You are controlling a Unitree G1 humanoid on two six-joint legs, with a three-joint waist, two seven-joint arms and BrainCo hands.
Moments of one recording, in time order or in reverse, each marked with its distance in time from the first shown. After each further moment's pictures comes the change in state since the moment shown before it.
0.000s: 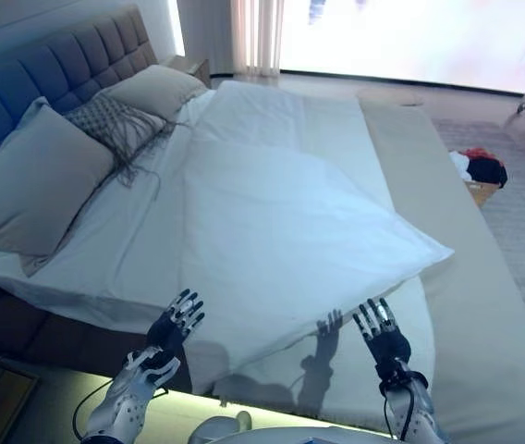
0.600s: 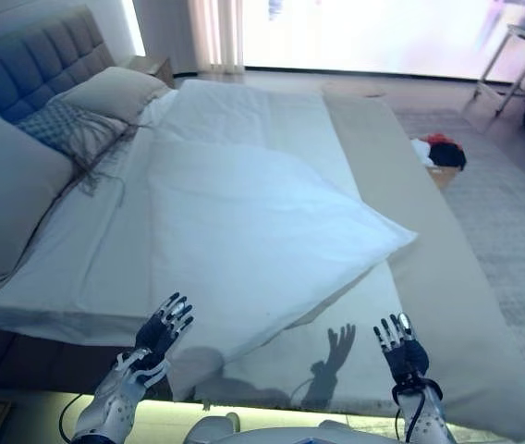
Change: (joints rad) left arm -0.026 0.028 0.054 0.046 0.036 0.020 -0.005; right arm -0.016 -0.006 -0.135 0.161 0.098 0.041 -0.009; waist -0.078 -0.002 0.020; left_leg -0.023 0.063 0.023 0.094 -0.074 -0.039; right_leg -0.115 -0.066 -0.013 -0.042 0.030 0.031
